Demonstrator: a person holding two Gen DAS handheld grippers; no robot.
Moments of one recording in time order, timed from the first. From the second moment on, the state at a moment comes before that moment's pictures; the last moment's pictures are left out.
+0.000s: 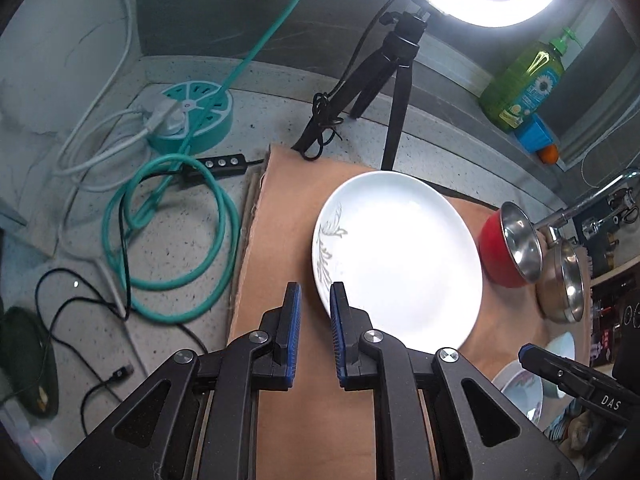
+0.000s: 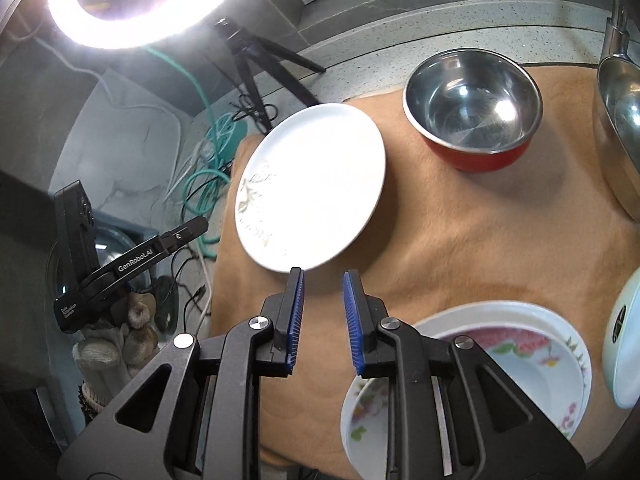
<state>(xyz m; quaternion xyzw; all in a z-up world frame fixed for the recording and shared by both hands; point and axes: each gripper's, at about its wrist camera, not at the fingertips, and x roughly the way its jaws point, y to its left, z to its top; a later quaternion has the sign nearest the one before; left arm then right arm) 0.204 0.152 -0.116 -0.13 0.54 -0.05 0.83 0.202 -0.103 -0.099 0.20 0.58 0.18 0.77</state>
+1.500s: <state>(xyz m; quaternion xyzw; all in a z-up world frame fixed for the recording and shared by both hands) 0.265 0.138 -0.154 -0.14 0.57 -0.06 0.81 0.269 -0.104 -0.152 0.19 0.61 0.13 0.76</state>
